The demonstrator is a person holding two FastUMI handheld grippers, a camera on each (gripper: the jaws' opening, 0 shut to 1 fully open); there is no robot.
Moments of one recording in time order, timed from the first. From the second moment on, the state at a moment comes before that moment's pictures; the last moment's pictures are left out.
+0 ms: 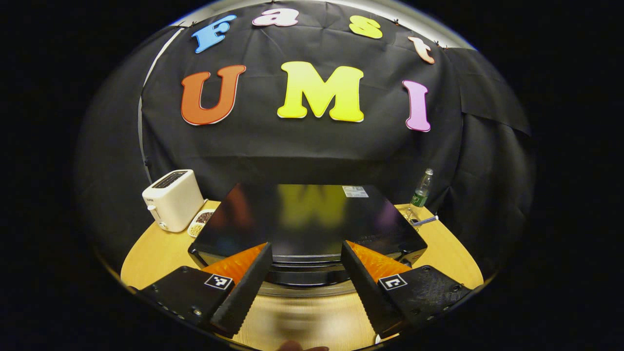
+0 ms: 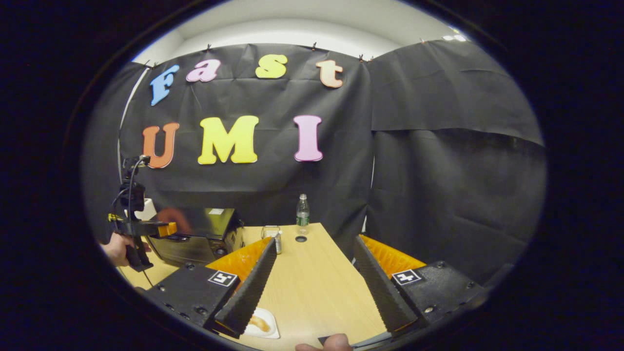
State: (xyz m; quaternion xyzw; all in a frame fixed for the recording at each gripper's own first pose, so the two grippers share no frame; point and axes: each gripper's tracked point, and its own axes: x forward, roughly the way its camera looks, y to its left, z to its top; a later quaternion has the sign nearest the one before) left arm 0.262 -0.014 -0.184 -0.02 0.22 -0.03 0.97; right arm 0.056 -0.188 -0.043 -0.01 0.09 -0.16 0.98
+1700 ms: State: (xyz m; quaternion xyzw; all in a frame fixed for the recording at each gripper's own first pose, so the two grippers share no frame) left arm 0.104 -0.011 -0.336 -0.05 0.45 -0.05 0.89; right arm 0.003 -0.132 -0.058 -0.01 0.12 -0.13 0.98
